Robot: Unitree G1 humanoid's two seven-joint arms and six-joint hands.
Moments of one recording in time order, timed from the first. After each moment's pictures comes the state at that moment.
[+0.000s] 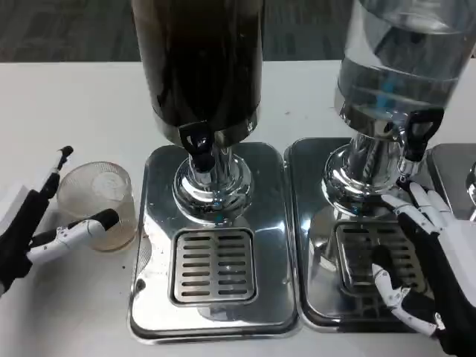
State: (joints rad) left arm -0.27 0.66 -0.11 0.96 0.41 -0.68 0.18; right arm 0.48 -0.29 0.09 -0.48 -0.84 -0.04 -0.06
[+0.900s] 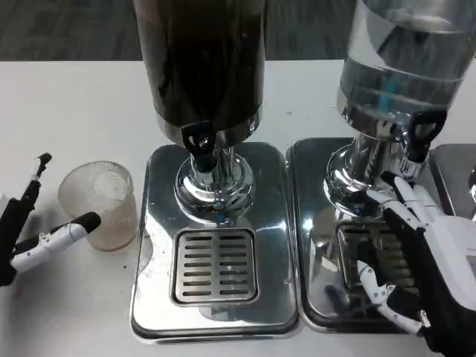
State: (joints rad) left arm -0.27 0.66 -0.08 1.05 0.40 -0.72 0.21; right arm 0.47 -0.25 0.13 -0.50 -0.88 -0.04 -0.06
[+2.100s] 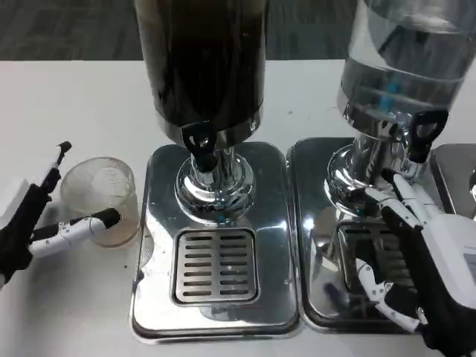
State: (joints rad) left arm -0.38 0.66 -0.18 1.14 0.46 -0.73 0.28; right arm 0.46 -0.24 0.13 -0.48 -0.88 -0.04 -0.07
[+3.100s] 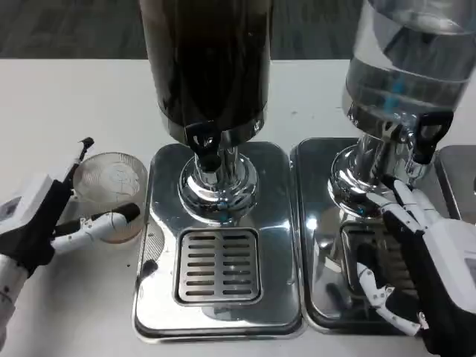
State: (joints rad) left arm -0.43 0.61 -0.23 1.20 0.49 -0.76 0.32; right arm 0.47 -0.24 0.13 -0.49 -0.88 -0.04 -0.07
